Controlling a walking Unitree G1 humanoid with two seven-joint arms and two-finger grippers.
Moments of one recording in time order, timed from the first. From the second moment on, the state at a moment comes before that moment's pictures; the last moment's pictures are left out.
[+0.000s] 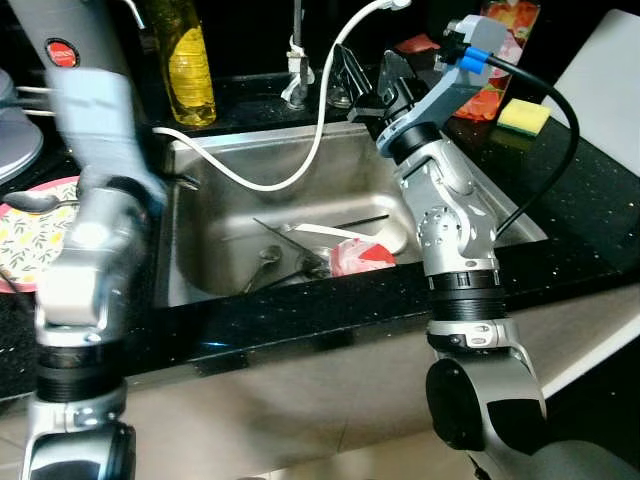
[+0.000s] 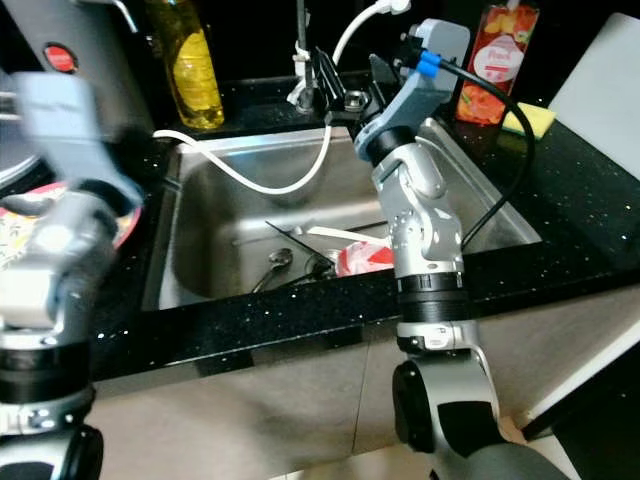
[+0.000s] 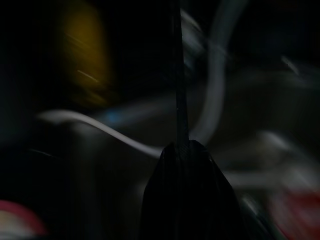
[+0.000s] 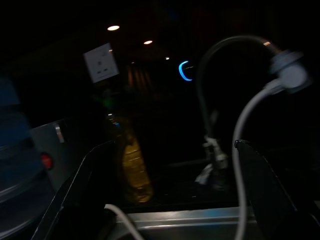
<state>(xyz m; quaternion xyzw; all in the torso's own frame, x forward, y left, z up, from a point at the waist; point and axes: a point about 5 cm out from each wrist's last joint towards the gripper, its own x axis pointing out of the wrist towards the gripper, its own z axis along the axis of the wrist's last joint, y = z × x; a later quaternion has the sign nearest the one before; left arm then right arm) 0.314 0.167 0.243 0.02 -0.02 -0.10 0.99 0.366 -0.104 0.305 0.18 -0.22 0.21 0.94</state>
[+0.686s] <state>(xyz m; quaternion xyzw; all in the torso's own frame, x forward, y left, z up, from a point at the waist) 0.326 0.218 0.281 0.11 -0.11 0.07 0.99 0.363 -0.110 0.301 0.18 -0.23 0.18 0.94</state>
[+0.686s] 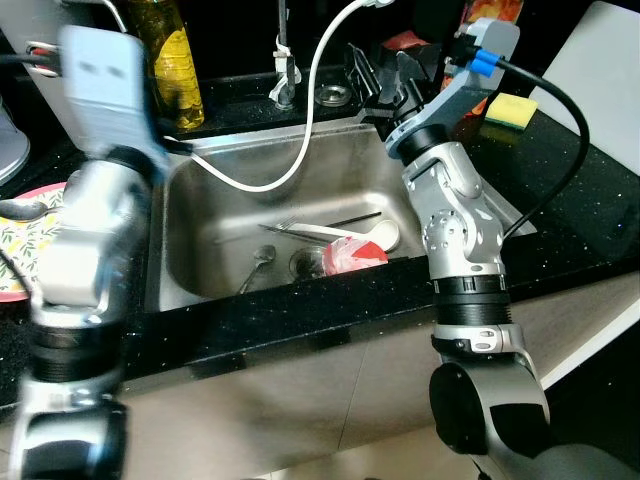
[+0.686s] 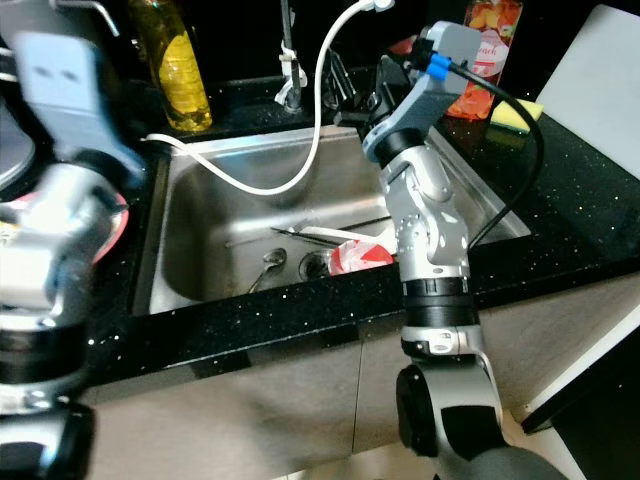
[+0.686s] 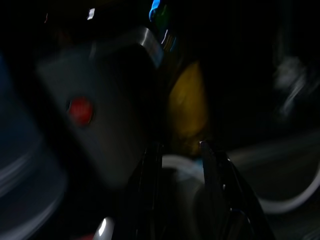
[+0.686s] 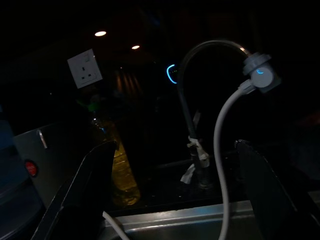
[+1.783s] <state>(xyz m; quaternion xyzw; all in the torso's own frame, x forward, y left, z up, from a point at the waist) 0.376 0.278 0.197 -0.04 0.15 0.26 0.95 0.358 -0.120 0.297 0.18 -0.22 0.16 0.94</state>
